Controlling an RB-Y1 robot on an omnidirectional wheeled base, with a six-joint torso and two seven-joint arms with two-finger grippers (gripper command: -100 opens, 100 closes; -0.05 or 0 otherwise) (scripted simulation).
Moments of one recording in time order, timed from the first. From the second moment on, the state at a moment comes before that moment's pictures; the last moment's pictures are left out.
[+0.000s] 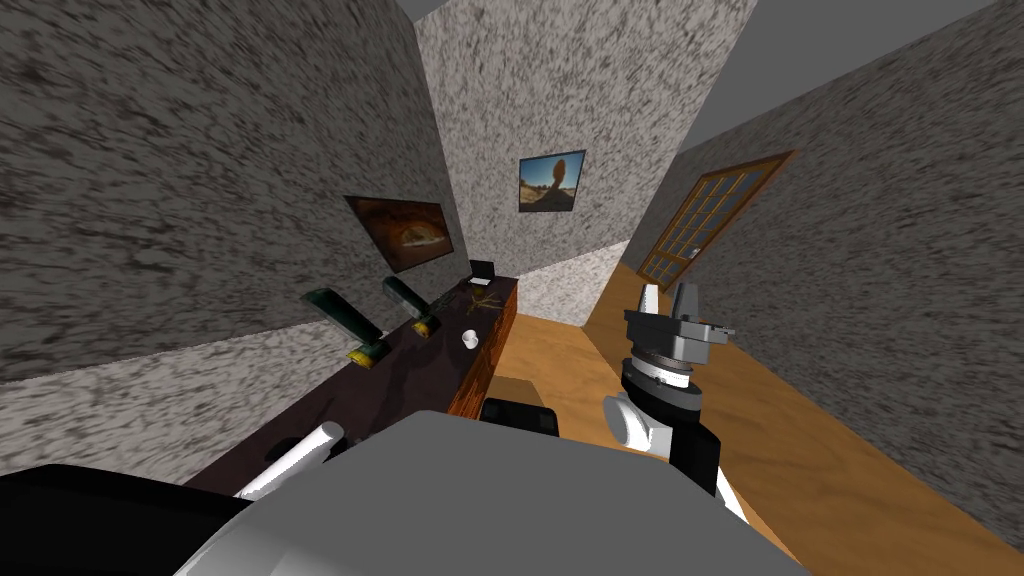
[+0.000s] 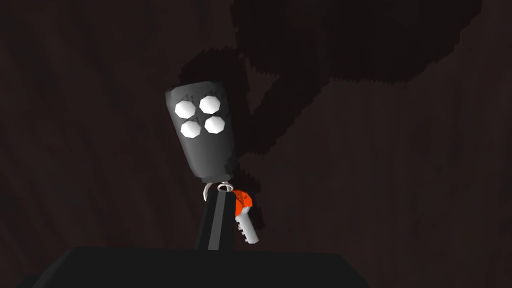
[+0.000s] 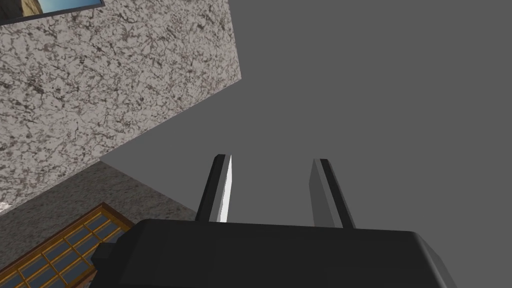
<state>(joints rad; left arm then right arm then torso) 0.26 0.26 1.02 -1.09 0.37 1.17 1.49 0.47 -0.04 0.07 -2.33 -0.08 -0.65 -0.05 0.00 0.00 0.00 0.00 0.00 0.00</state>
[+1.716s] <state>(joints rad) 0.26 0.29 1.04 -1.02 0.38 1.16 1.54 0.47 -0.04 0.07 -2.33 -0.08 -0.65 -0.05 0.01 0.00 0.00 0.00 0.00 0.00</state>
